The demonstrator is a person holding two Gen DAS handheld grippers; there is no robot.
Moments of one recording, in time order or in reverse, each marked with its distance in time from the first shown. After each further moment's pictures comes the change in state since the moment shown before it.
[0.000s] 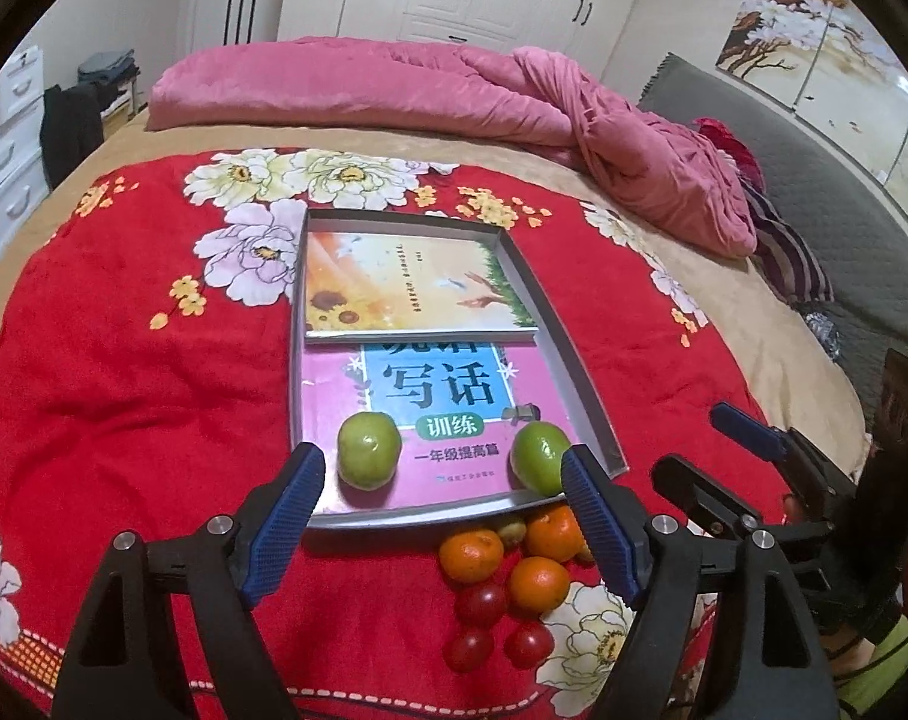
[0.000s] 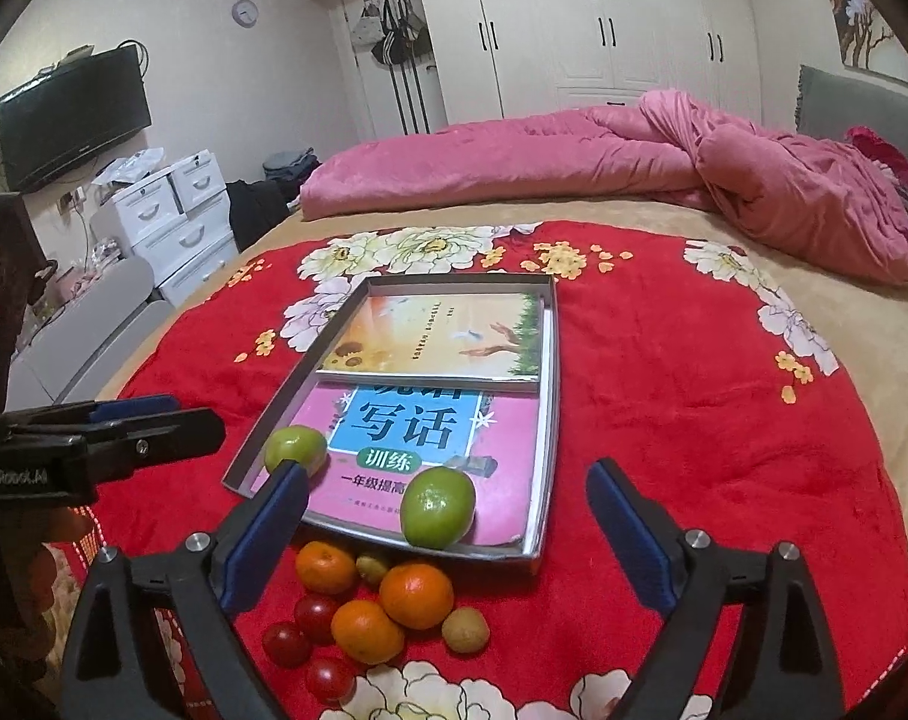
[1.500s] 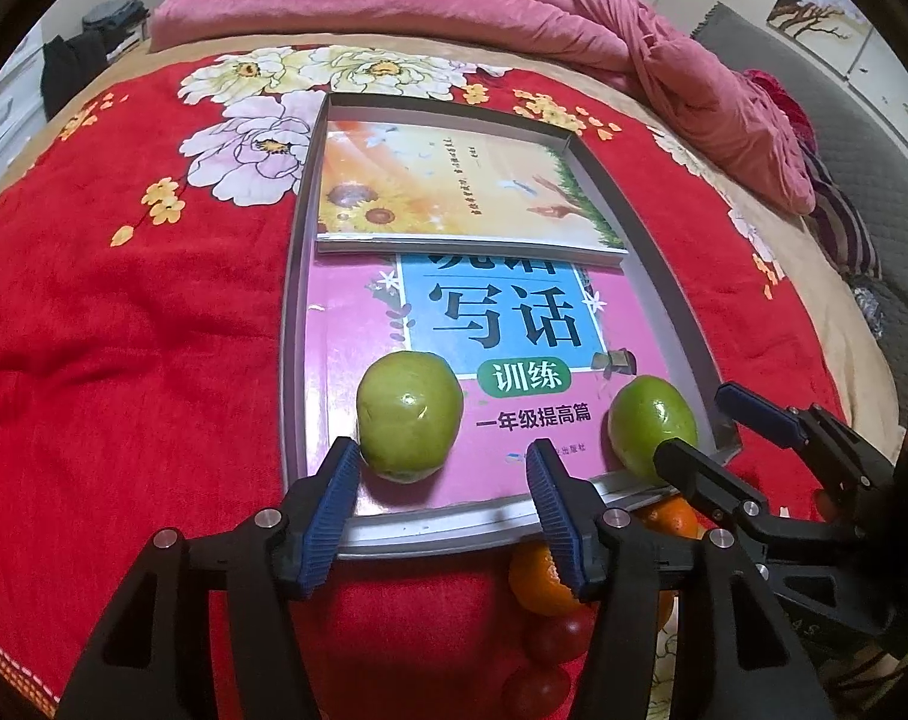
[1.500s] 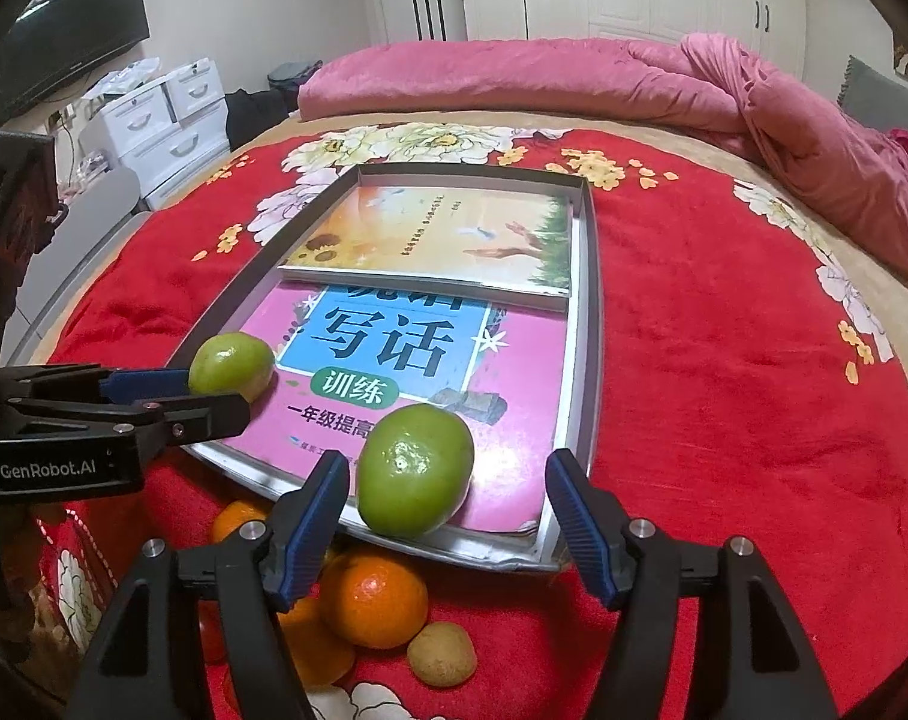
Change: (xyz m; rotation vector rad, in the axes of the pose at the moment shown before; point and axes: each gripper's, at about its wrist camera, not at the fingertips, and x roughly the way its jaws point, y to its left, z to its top) left arm 0.090 0.021 -0.009 -0.036 0.166 0.072; right arm 0.084 -0.001 -0.017 -0.086 0.197 -0.013
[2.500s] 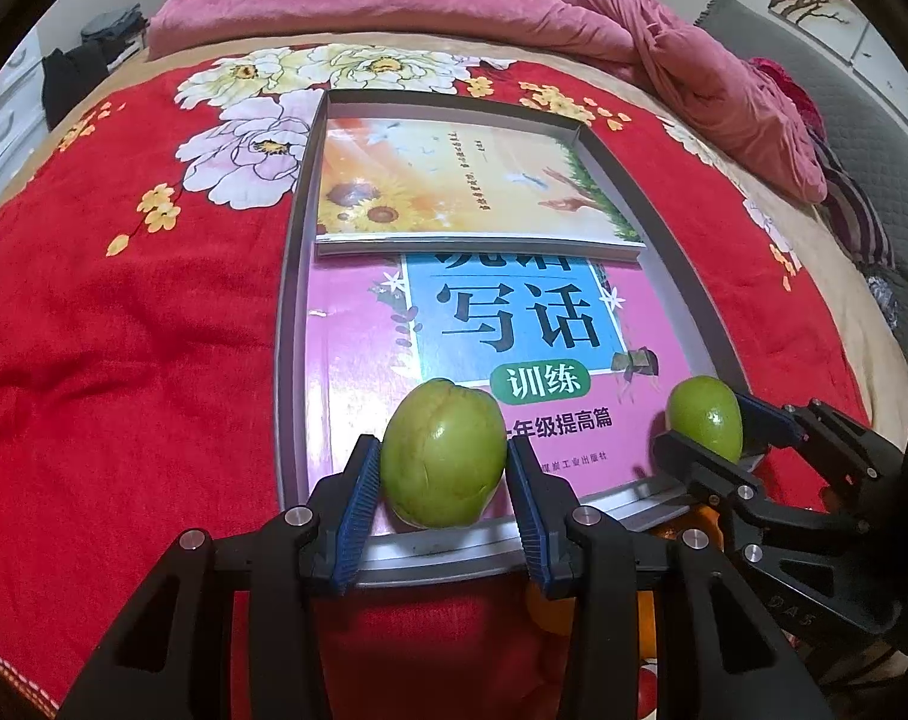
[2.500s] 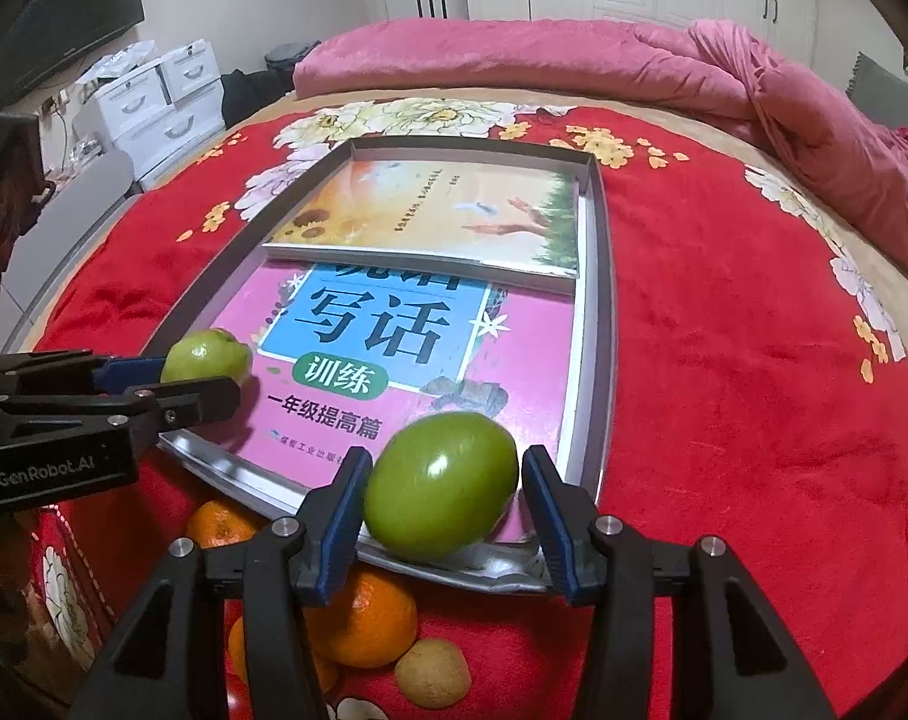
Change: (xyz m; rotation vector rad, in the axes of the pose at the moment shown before) left arm 0.012 -0.002 0.003 0.021 0.006 0.043; right arm 0.018 0.000 0.002 -0.011 0.050 -0.004
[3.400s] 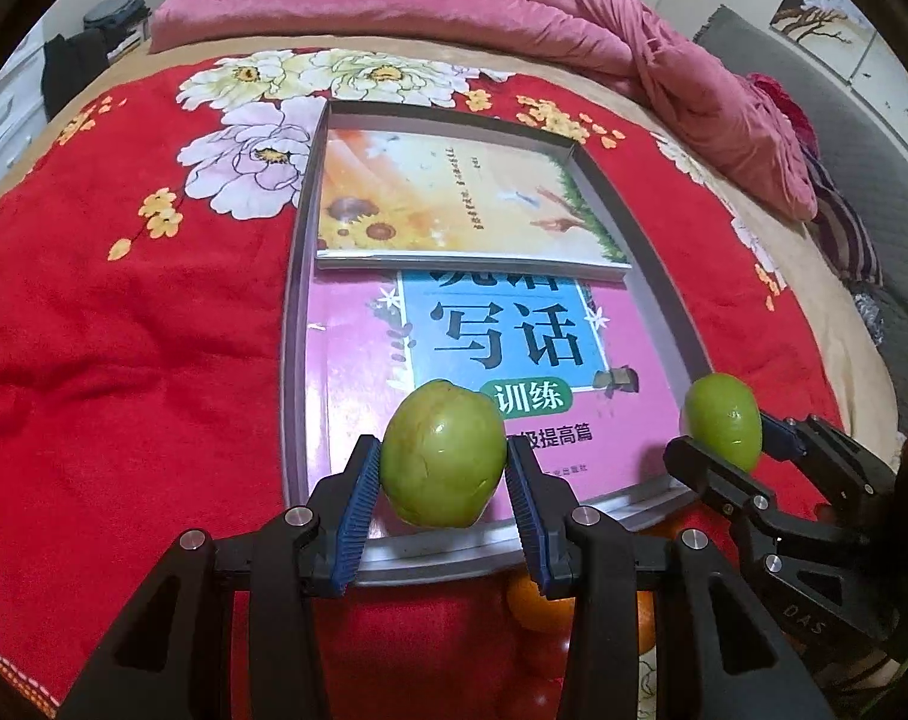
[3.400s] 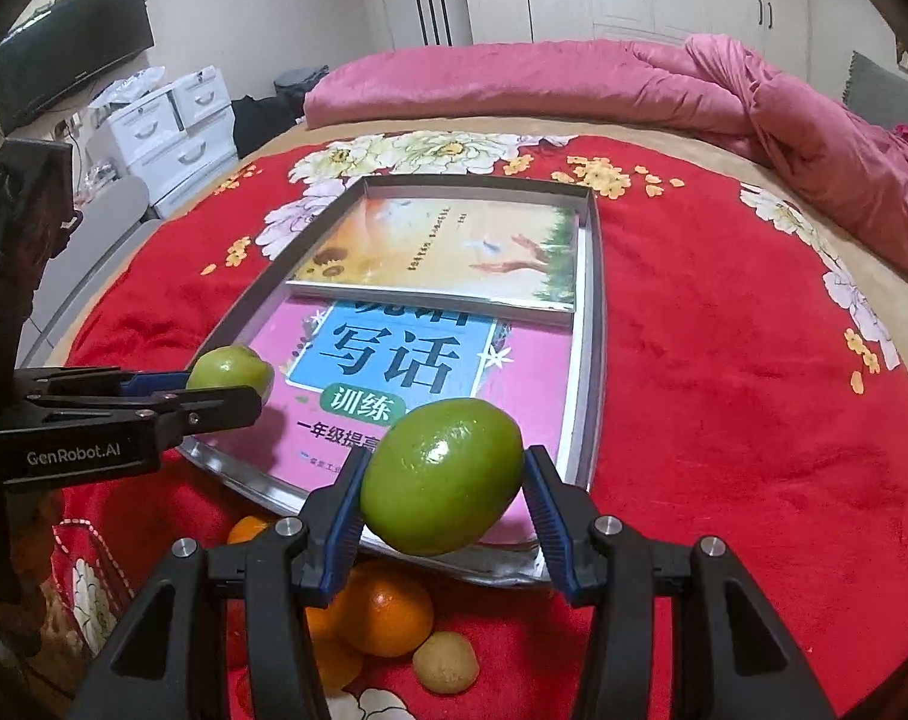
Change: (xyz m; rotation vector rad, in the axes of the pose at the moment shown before) left arm -0.008 0.001 0.007 -0.025 -0.003 -0.036; right arm -0.021 -0.002 0.004 0.017 -0.053 0.034
